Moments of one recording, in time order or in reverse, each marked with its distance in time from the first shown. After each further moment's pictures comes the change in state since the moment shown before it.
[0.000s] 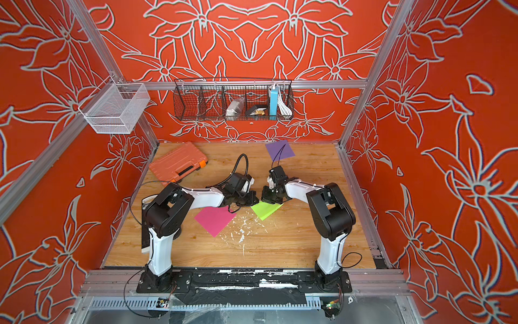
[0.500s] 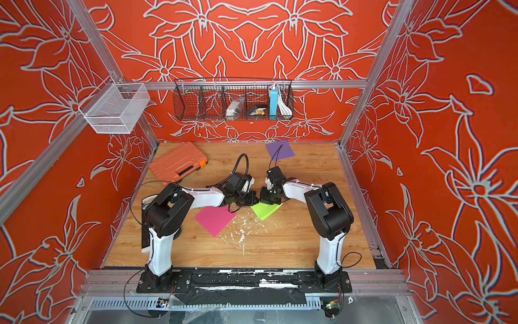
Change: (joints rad) left arm 0.000 0.002 0.008 -0.014 -0.004 0.011; right arm 0.016 0.010 0.012 -0.011 0.035 -0.009
